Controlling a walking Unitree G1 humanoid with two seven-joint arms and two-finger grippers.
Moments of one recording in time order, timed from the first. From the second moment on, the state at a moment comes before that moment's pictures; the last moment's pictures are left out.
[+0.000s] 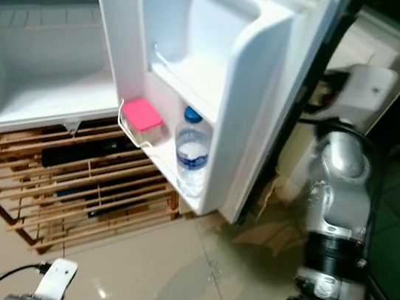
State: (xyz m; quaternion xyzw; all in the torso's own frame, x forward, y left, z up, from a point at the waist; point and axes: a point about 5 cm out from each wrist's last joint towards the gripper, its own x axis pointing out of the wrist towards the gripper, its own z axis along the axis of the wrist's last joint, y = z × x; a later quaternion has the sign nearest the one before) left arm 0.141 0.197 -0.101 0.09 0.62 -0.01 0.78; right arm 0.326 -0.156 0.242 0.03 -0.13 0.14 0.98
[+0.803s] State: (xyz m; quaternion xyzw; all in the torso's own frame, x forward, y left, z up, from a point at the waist) left arm 0.146 0.201 -0.099 0.09 0.58 -0.03 0.81; right arm 0.308 -0.155 0.225 0.01 -0.08 0.19 0.98
